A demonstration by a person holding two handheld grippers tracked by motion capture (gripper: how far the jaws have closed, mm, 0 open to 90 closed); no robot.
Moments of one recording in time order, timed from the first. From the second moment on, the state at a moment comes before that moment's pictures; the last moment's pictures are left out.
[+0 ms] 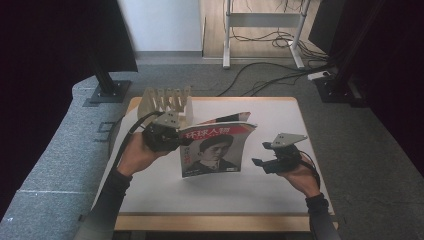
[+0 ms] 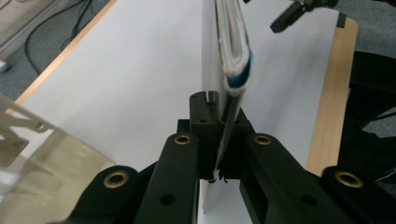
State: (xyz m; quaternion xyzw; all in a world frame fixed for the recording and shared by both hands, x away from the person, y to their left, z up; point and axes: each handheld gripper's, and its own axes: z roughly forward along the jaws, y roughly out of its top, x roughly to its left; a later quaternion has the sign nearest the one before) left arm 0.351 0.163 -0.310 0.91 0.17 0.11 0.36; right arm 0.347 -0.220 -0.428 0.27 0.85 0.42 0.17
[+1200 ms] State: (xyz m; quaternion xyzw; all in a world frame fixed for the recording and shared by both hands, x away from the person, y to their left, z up) left arm 0.355 0.232 -0.293 0.88 0.28 0.15 0.37; right arm 0.330 -0.234 -0.512 0.35 0.84 0.38 0.17
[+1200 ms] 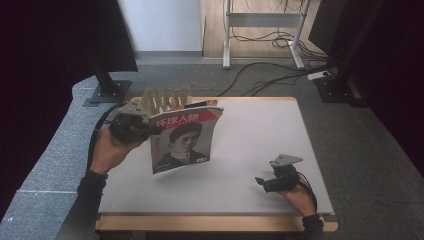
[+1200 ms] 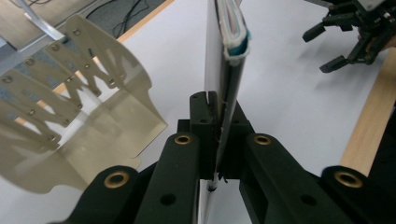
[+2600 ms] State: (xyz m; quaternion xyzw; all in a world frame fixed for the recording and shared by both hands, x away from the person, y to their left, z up) left arm 0.382 0.335 -0.288 0.78 0.46 0.22 0.37; right arm 0.332 -0.234 -0.534 0.36 0.84 0.38 0.15
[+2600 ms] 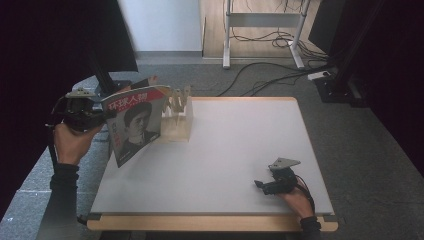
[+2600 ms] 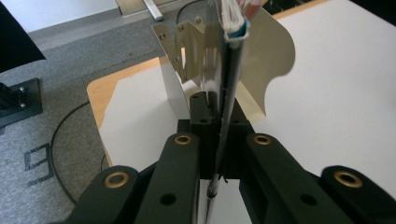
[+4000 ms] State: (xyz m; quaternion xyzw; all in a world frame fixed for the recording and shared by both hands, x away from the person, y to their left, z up) left arm 0.407 0.337 -0.322 0.75 0.49 0.19 0.40; right arm 0.332 -0.234 -0.534 0.36 0.84 0.38 0.15
